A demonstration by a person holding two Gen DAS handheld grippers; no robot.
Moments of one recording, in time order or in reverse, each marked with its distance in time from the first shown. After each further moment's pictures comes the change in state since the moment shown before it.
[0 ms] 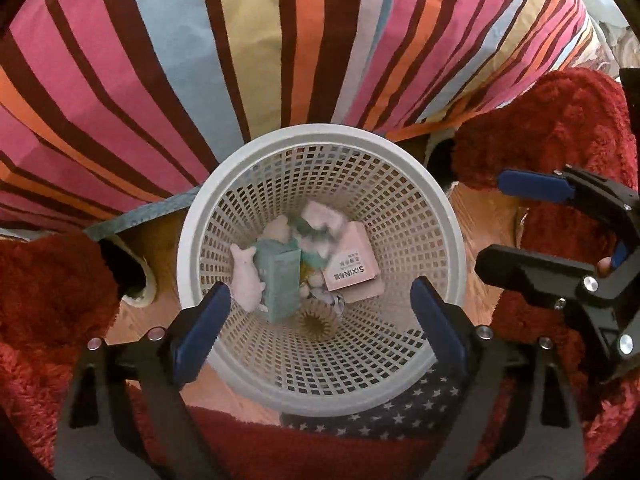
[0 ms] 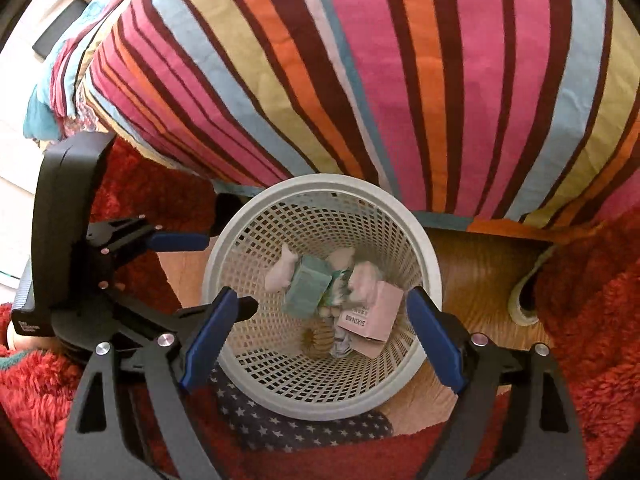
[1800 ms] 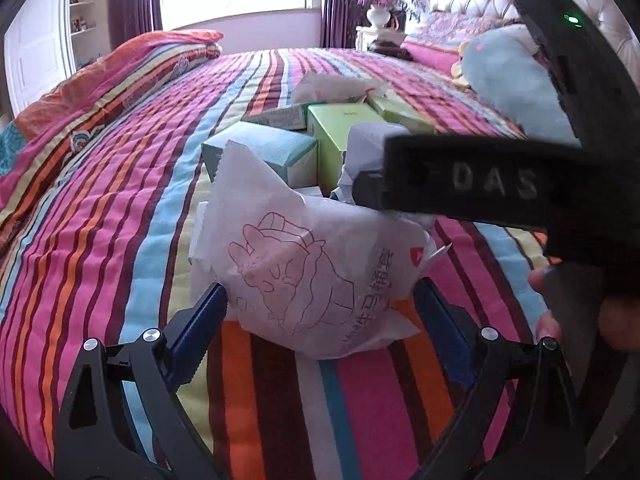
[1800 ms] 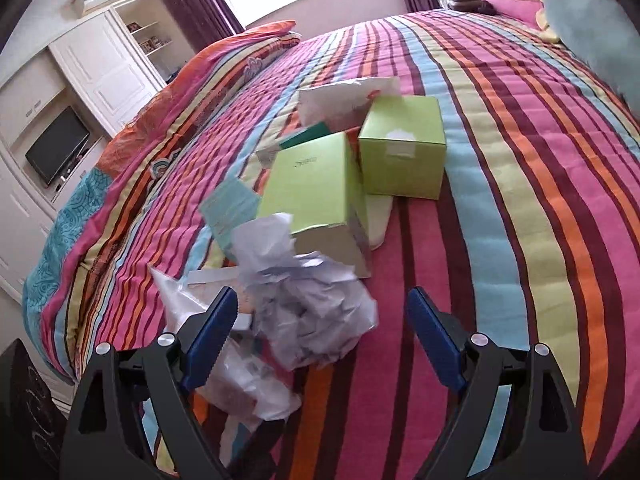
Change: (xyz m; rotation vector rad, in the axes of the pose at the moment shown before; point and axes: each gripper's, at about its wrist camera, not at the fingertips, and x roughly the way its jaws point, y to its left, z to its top) left arm -0.170 0.007 0.386 -0.140 -0.649 0.318; right arm -0.091 -0.080 0.417 0.051 -0.386 0.012
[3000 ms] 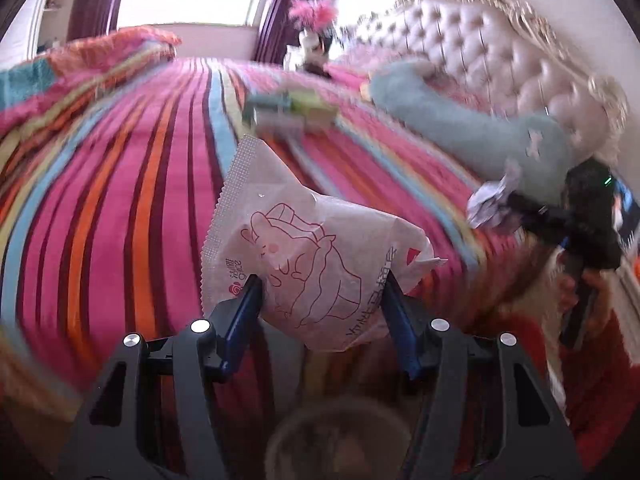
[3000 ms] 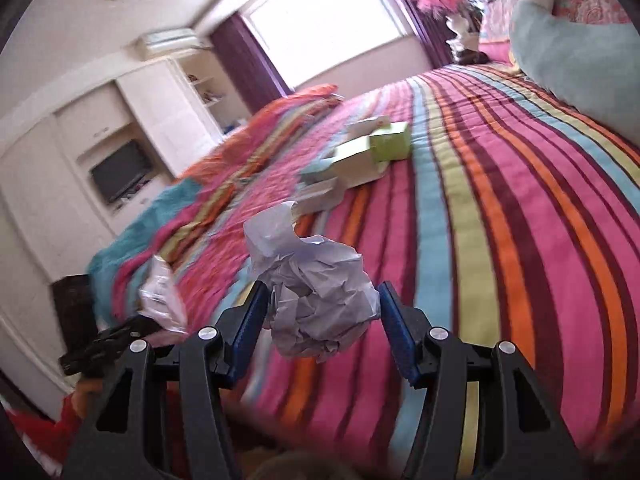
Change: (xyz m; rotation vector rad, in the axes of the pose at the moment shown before) left arm -0.226 0.124 -0.222 0.017 -0.051 -0.386; right arm -0.224 -0.010 -0.233 -0.055 -0.261 0.220
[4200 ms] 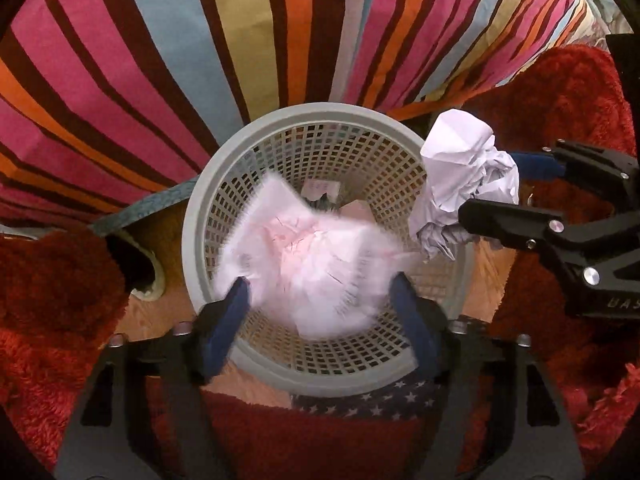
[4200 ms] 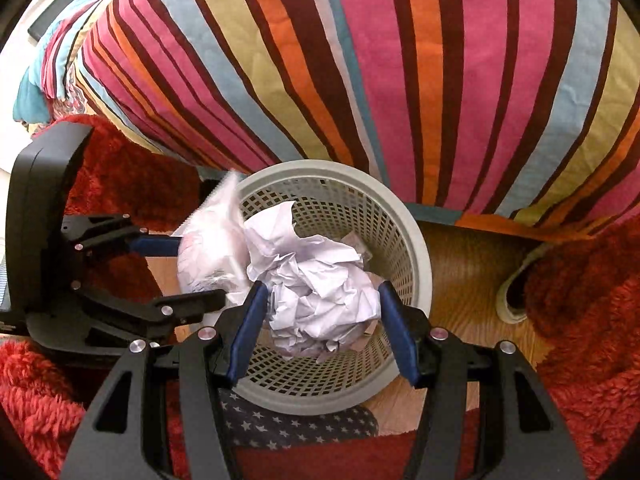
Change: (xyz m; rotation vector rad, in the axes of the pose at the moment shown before) left arm 0.140 -0.035 -0.201 0.055 0.747 0.073; right arm 0.117 0.054 -0.228 -0.008 0.702 -0.251
